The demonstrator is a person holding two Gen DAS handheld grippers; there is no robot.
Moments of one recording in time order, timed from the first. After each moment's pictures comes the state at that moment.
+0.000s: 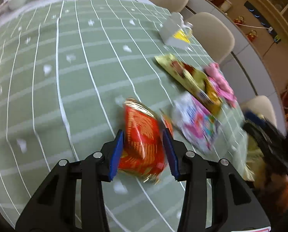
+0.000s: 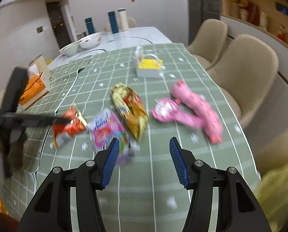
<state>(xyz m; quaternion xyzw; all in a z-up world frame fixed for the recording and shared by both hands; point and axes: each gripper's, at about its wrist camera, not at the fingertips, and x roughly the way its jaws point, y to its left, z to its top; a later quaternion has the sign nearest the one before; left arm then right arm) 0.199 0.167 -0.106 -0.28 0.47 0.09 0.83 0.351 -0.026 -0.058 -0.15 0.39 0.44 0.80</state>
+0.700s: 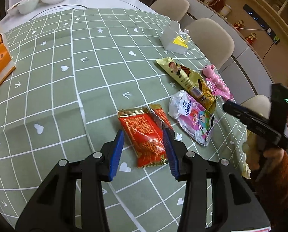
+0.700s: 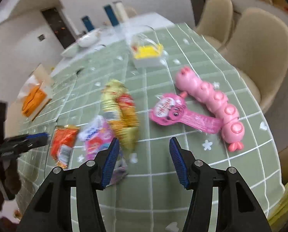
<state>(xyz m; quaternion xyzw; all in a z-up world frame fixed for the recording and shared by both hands) 0.178 0.162 -0.089 -0.26 0.46 0.12 0.84 0.384 -0.028 -0.073 -0.10 0.41 0.46 0.78</state>
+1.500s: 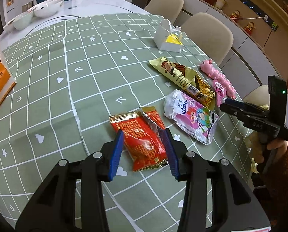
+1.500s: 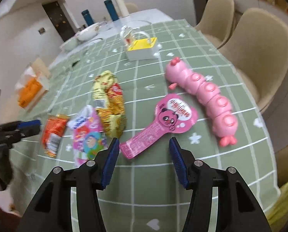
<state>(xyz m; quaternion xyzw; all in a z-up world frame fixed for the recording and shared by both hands) 0.190 0.145 -0.082 -0.21 0.46 0.13 0.85 0.397 -0.032 -0.101 -0.11 0.45 0.44 0.77</state>
